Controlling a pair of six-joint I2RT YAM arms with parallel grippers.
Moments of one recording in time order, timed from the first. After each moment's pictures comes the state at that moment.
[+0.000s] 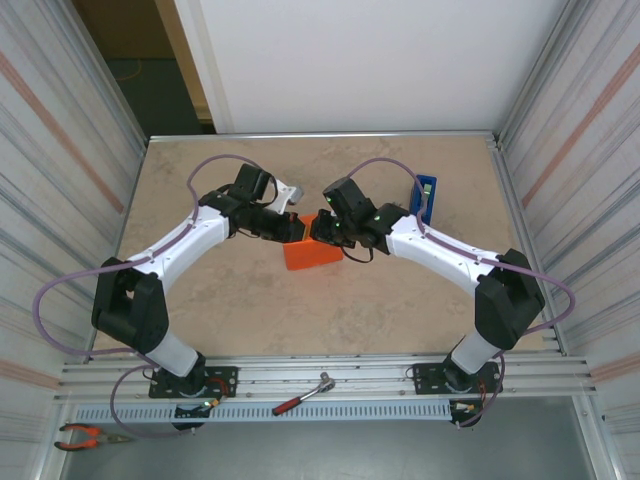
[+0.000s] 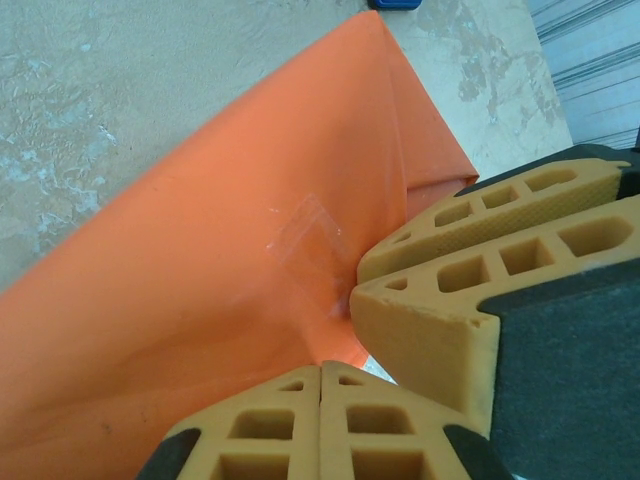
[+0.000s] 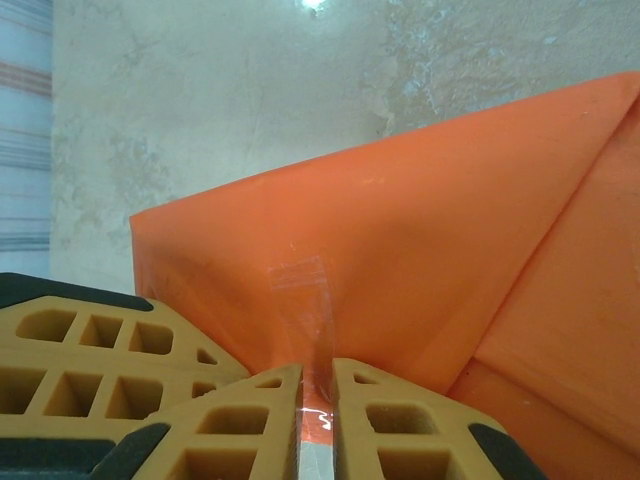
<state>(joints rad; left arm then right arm) -0.46 1.57 1.22 -0.65 0.60 -0.18 0.78 1.61 1.27 -0.49 -0.08 0.90</state>
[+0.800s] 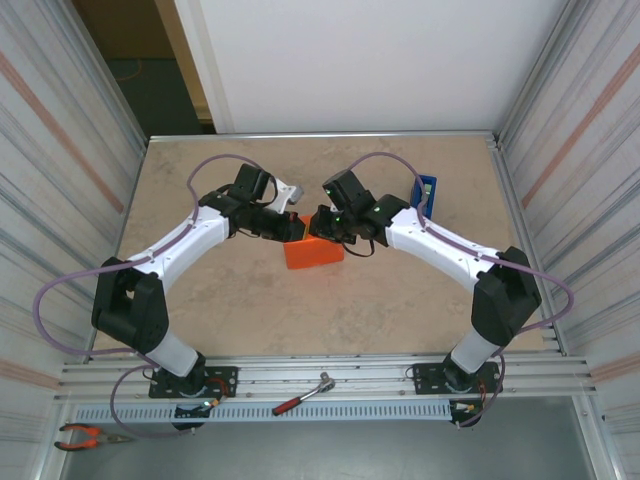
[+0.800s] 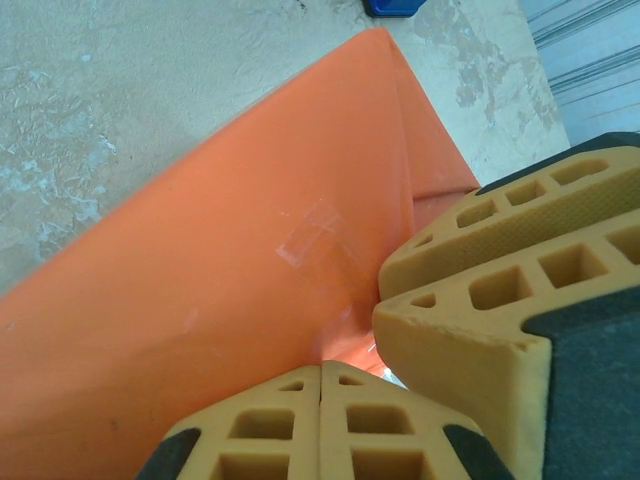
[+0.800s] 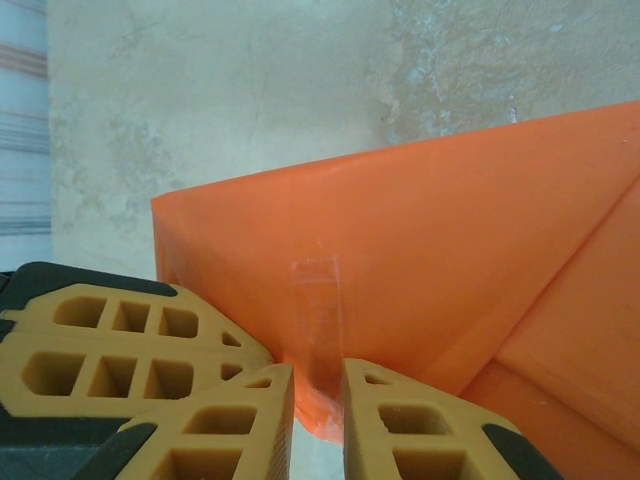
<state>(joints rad) -0.46 1.57 1.22 -0.63 0.60 -0.18 0.76 1.64 1.35 -0.59 -0.12 0.88</state>
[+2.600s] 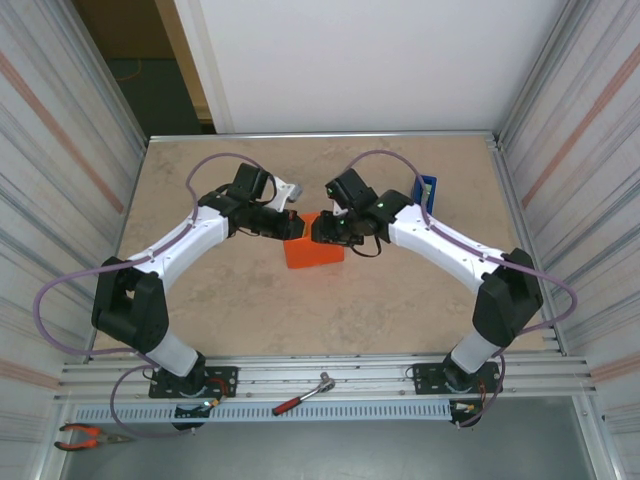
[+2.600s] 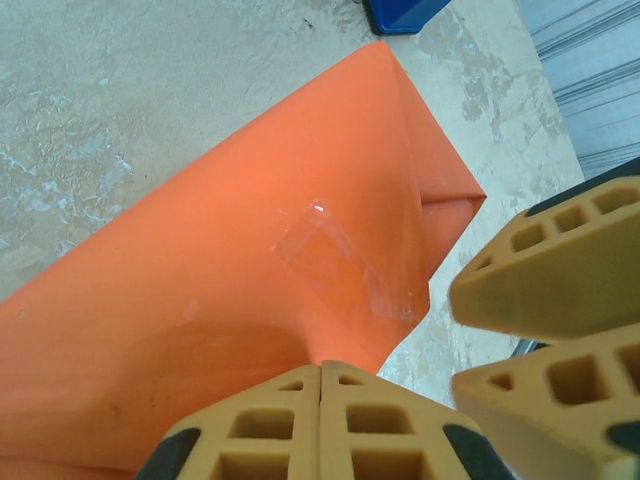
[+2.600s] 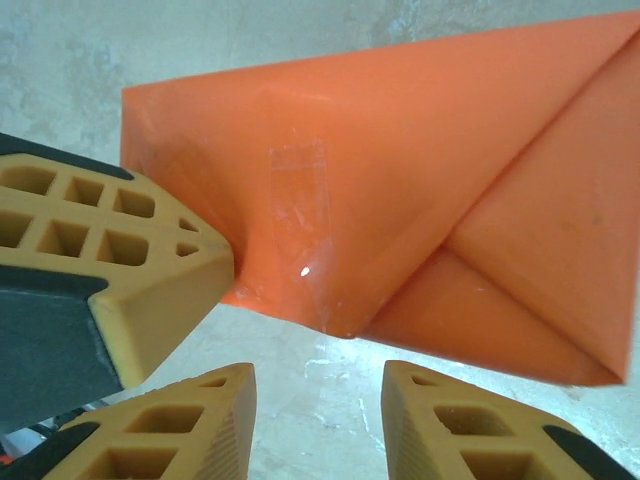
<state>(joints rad) -0.45 1.57 1.21 -0.60 0.59 -0.18 0.74 1.61 1.40 -0.74 -0.16 0.73</state>
